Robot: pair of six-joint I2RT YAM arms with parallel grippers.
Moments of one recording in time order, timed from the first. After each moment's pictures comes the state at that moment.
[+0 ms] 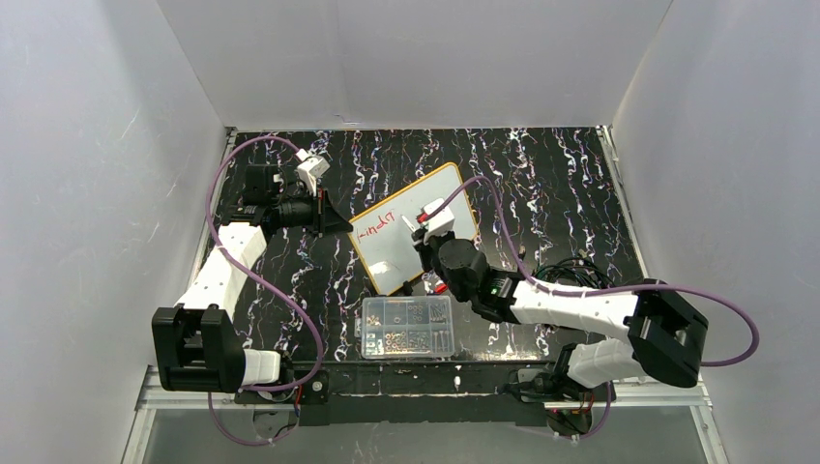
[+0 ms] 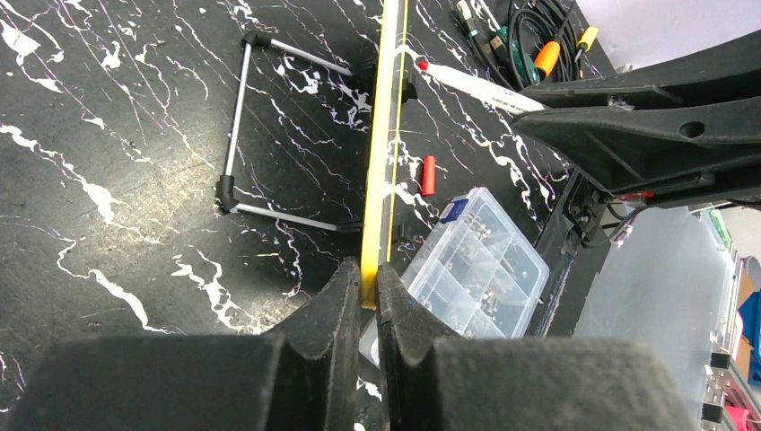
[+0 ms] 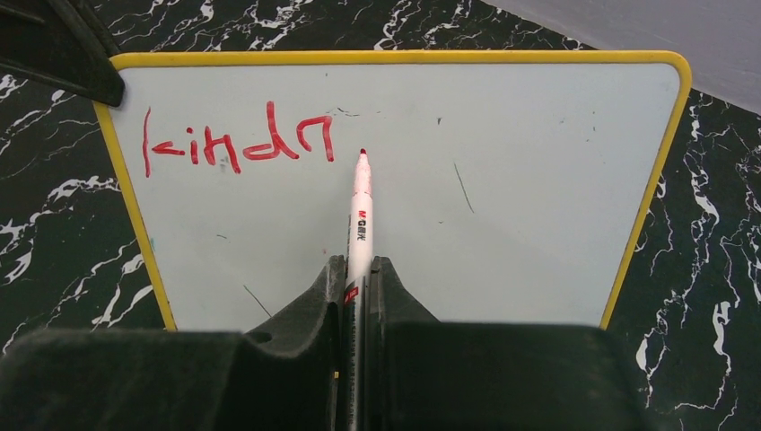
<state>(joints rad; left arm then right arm) -0.05 1.31 1.01 -0.50 0.95 0.09 1.12 1.32 0.74 0.38 0.56 0.06</state>
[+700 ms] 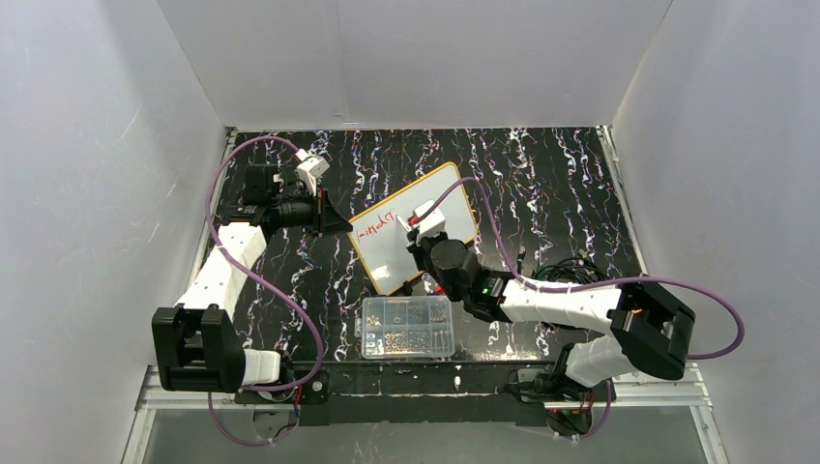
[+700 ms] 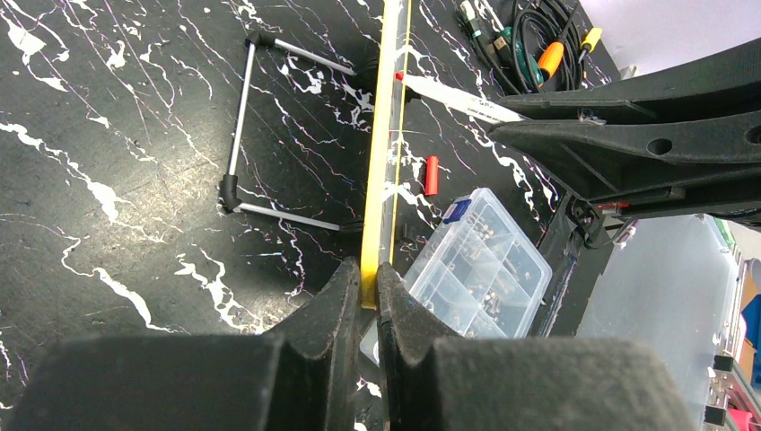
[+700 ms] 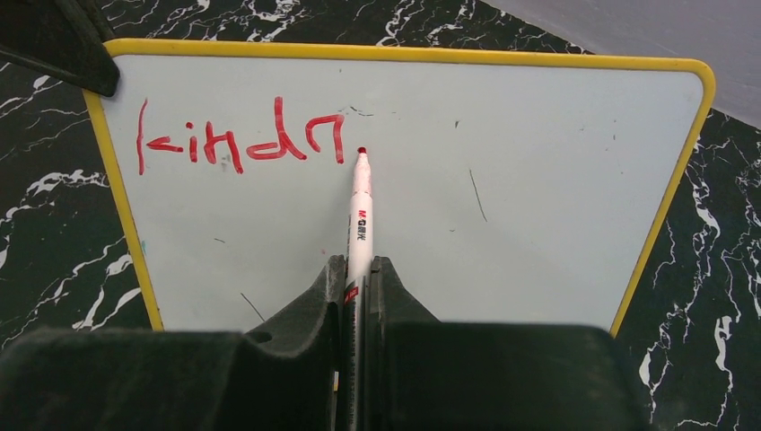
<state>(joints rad) -0.05 1.31 1.01 -0.50 0.94 0.09 1.12 1.40 0.75 0.44 0.55 0.02</state>
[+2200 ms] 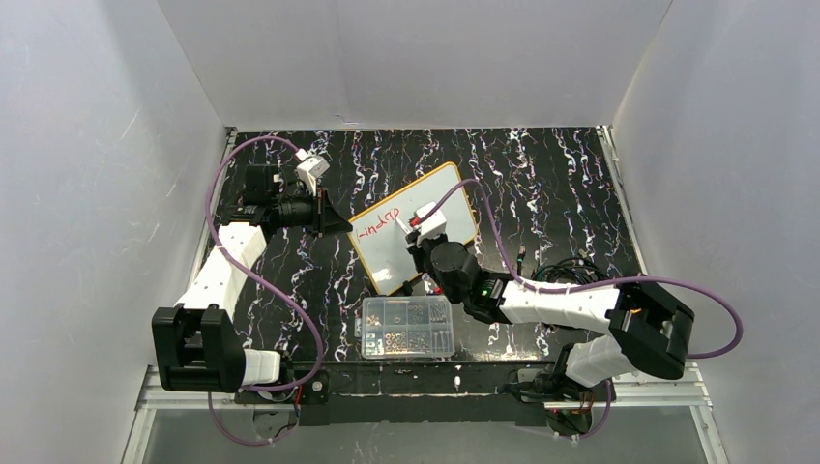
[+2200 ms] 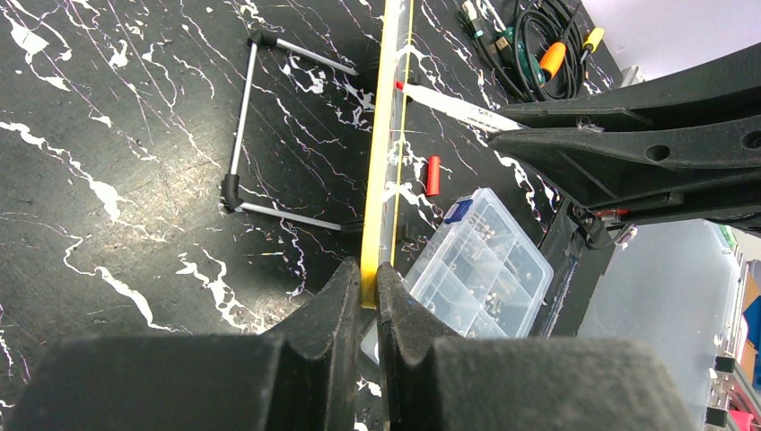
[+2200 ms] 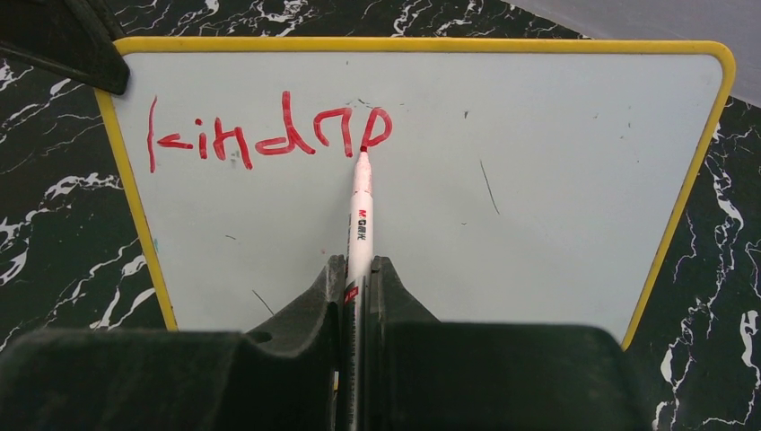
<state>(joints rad) -0.05 1.31 1.01 -0.50 0.94 0.09 1.13 1.40 0.74 0.46 0.56 0.06</state>
